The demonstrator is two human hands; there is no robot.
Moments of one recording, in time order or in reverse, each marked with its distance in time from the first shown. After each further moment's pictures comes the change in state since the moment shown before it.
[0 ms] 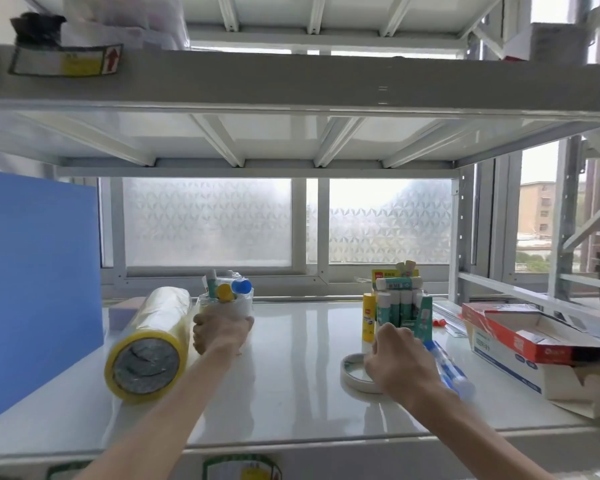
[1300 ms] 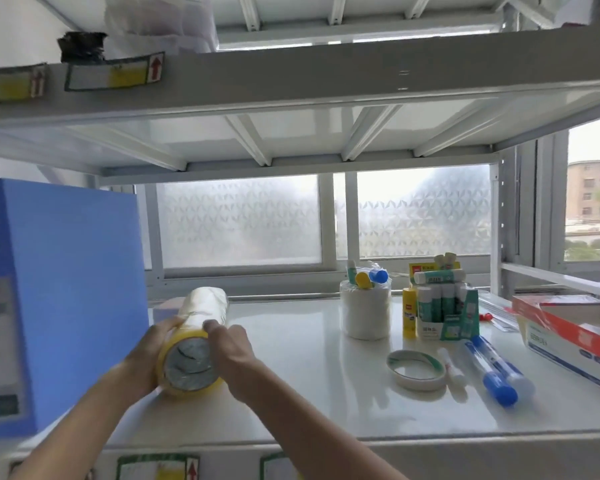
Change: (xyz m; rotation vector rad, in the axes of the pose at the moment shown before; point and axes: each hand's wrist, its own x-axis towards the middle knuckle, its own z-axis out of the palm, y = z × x) left_hand 0.025 -0.061 -0.154 -0.439 -0.409 0.016; right_hand -0.003 -0.238 0.108 1.158 -0.649 0.176
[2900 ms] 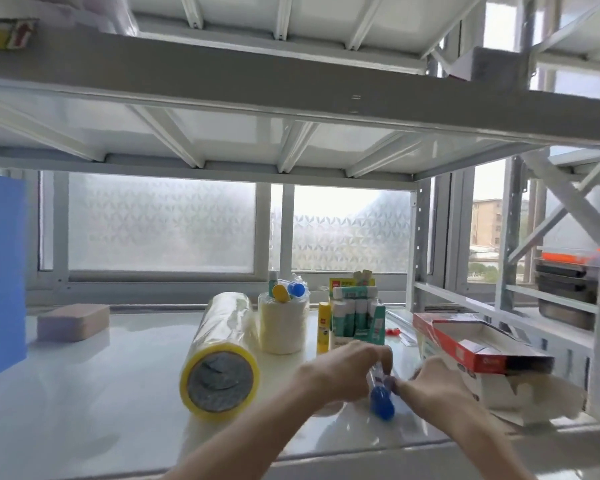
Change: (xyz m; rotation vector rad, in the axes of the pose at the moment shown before) left_hand -0.069 0.000 0.349 1.033 -0.808 0.935; right_hand -0.134 0.035 -0.347 -0.871 0.726 0.195
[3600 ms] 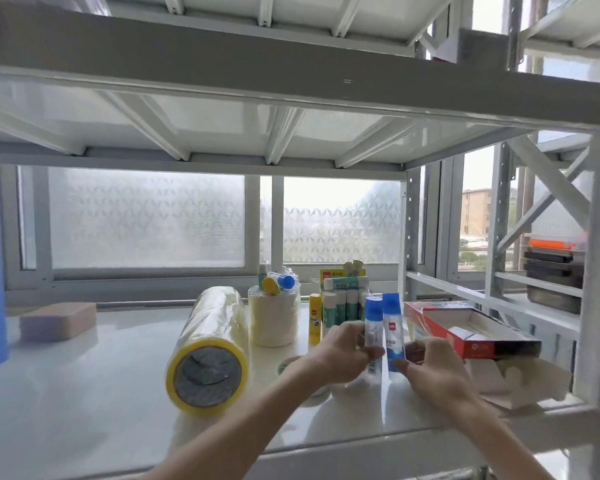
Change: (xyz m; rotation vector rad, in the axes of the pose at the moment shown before) left_hand 0.018 -0.007 0.018 -0.526 0.197 -0.191; right_hand 0.004 0.019 -0.005 0.231 0.134 -0.222
